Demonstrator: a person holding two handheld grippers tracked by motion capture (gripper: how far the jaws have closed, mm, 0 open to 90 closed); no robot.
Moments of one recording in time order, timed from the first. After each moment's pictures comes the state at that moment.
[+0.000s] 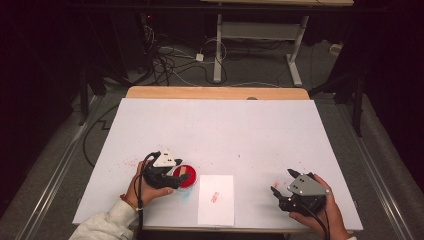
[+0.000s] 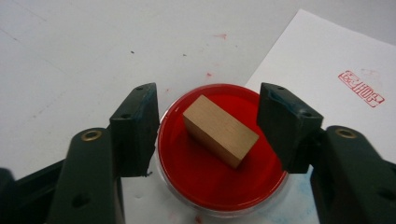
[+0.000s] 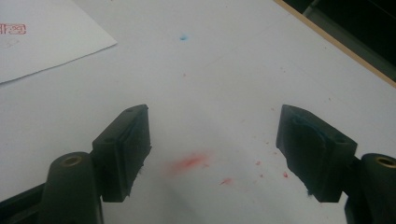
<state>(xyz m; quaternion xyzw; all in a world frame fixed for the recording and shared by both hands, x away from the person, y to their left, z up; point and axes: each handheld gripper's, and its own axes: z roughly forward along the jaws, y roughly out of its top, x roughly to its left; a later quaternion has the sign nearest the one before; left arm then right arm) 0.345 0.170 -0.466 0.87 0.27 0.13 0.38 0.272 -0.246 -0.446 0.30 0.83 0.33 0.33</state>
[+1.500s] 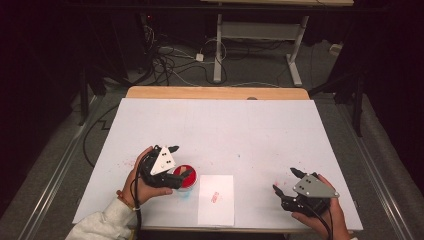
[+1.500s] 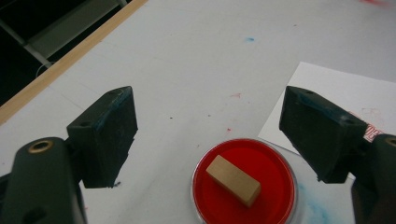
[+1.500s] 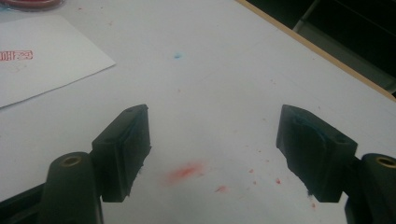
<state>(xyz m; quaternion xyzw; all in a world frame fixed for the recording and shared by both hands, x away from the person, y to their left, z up) 0.324 0.163 -0.428 0.85 0.21 0.25 0.40 0.267 -0.253 -0.440 0.30 0.81 0.36 0.34</state>
